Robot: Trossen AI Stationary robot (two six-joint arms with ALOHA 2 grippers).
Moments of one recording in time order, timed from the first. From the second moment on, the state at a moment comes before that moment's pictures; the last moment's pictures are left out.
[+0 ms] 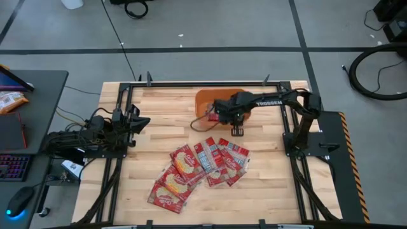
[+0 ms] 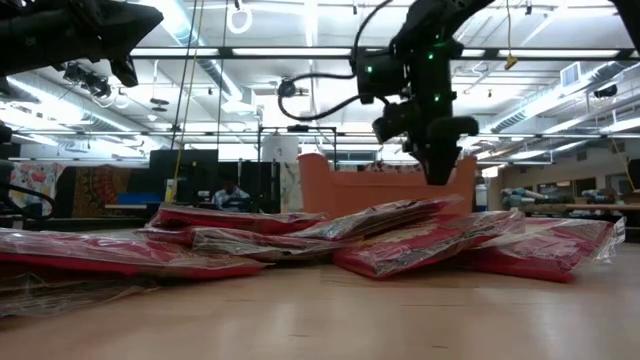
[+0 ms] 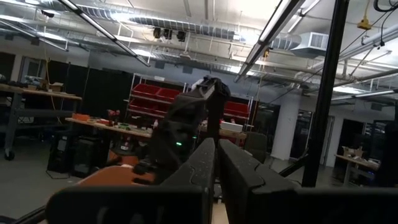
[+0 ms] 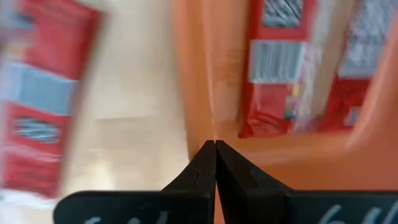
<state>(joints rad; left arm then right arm) 0.10 0.06 0.06 0.40 -0.06 -0.20 -0.25 1.80 1.31 -1.07 0.08 -0.18</state>
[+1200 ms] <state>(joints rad) 0.10 0.06 0.06 0.41 -0.06 -0.24 0.47 2.01 1.41 -0.64 0.38 -0.13</state>
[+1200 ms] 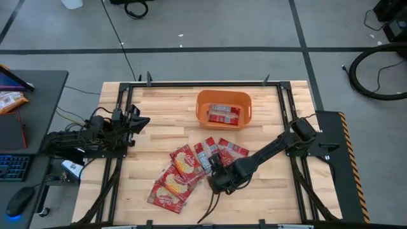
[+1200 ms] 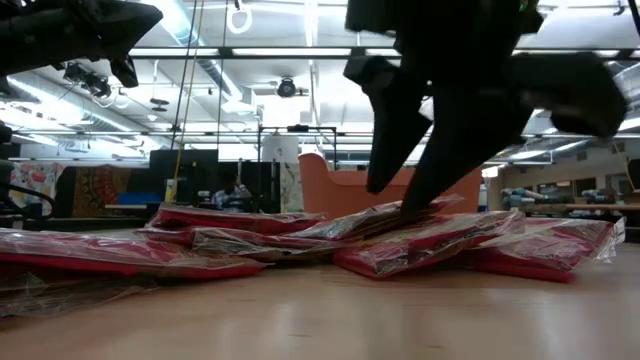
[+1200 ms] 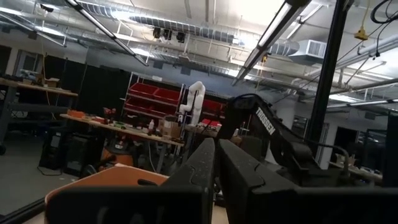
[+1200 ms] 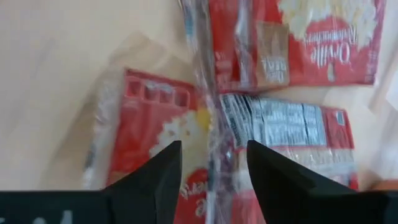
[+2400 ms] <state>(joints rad) 0.10 0.07 0.06 0.41 -0.06 -0.24 0.39 1.82 1.63 -1.14 0.65 -0.13</state>
